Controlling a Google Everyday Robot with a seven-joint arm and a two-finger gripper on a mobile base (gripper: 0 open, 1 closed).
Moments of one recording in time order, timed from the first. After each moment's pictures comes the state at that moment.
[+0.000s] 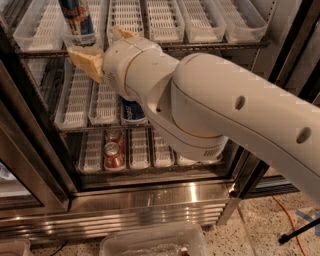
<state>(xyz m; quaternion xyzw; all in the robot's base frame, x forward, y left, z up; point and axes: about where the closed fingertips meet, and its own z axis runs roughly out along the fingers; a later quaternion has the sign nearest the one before) 0.538 0.106 1.047 -0.28 0.65 0.19 0.68</state>
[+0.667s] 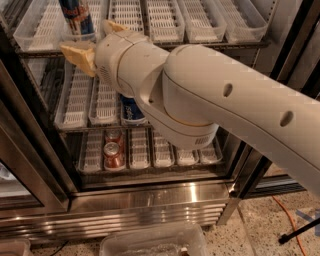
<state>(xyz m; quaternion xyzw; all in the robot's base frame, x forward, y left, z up) 0.549 0.120 1.053 -0.30 0.64 0.19 0.68</state>
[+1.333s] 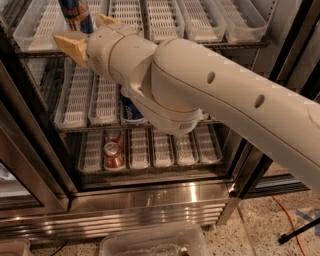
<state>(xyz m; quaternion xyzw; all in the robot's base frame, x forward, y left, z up) 0.574 0.141 1.061 -0.30 0.62 0.22 0.69</state>
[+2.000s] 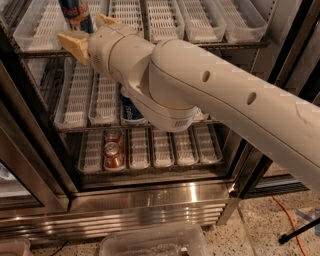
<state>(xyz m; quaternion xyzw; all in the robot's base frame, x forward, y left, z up) 0.589 0.141 1.054 -0.29 0.62 0.22 0.69</state>
